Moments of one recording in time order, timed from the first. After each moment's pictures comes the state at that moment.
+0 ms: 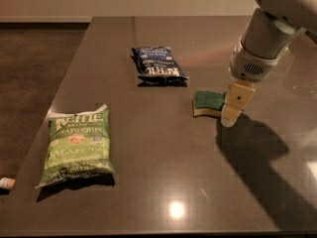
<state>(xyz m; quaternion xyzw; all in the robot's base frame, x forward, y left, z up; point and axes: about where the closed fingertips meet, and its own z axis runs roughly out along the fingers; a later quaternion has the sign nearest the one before) 0.525 -0.199 0.879 -0.57 0.82 0.00 0.10</state>
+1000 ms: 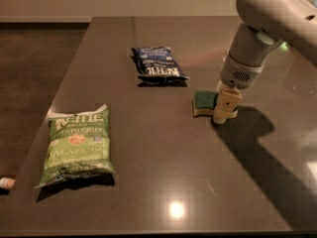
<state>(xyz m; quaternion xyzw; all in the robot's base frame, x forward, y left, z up) 0.545 -0.190 0.834 -0.58 0.81 0.04 0.07</state>
